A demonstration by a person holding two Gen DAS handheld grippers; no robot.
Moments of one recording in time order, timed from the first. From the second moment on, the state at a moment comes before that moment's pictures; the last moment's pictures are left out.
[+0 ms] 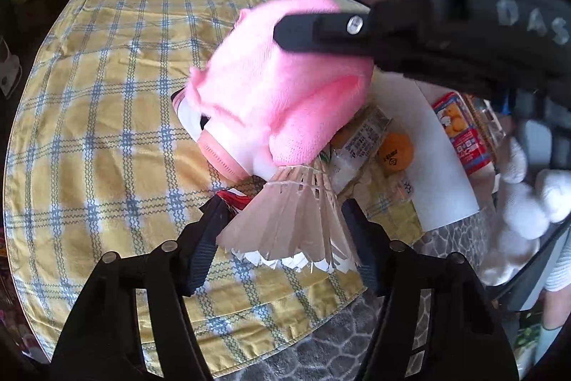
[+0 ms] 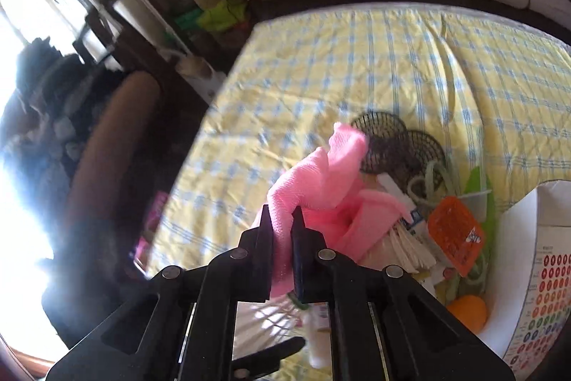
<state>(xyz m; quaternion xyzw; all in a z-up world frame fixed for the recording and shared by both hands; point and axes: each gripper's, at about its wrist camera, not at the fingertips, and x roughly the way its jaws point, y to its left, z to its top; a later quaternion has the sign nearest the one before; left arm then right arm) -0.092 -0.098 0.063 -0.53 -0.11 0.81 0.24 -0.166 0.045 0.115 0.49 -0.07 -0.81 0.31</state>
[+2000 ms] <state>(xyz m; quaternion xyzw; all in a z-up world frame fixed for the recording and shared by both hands) -0.058 -0.080 0.110 -0.48 -0.16 0.79 0.35 -0.174 0.275 0.055 0.52 0.07 -0.85 0.04</state>
